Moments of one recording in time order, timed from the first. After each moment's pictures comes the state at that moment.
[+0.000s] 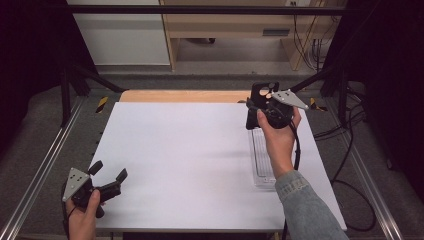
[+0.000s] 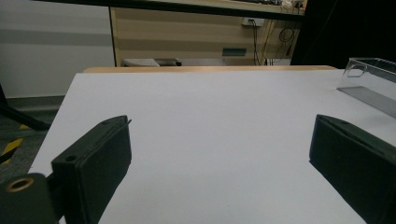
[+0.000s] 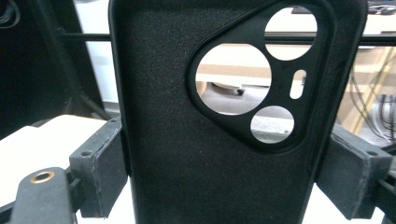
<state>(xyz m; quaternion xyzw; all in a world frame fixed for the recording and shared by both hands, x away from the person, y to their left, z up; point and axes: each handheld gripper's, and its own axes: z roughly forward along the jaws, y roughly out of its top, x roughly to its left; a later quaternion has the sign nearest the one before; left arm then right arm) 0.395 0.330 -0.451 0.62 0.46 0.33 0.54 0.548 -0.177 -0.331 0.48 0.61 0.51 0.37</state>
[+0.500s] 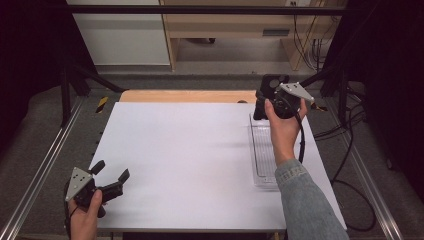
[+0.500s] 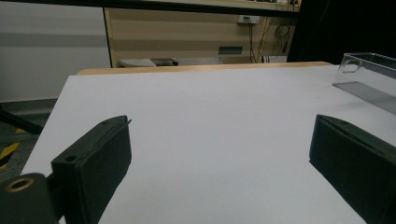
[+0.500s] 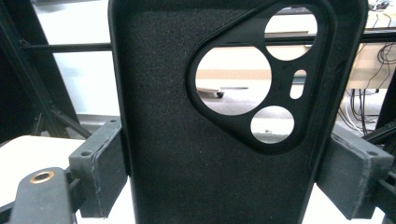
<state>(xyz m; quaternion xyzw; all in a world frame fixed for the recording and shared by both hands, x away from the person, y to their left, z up) 0.396 0.325 -0.451 0.63 0.45 0.33 0.54 0.579 -0.198 -0.333 0.52 0.57 0.50 0.39</state>
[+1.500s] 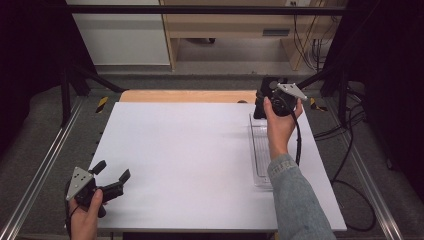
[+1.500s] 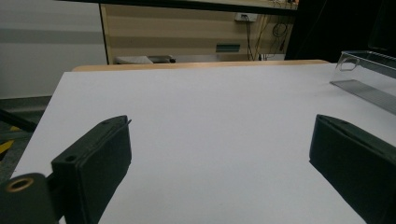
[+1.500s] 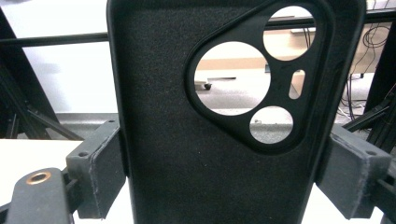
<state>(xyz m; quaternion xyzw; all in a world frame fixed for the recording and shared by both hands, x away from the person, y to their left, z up) 0.398 0.326 -0.453 0.63 0.45 0.32 0.54 0.613 -0.203 -0.365 0.55 0.56 0.48 0.39</state>
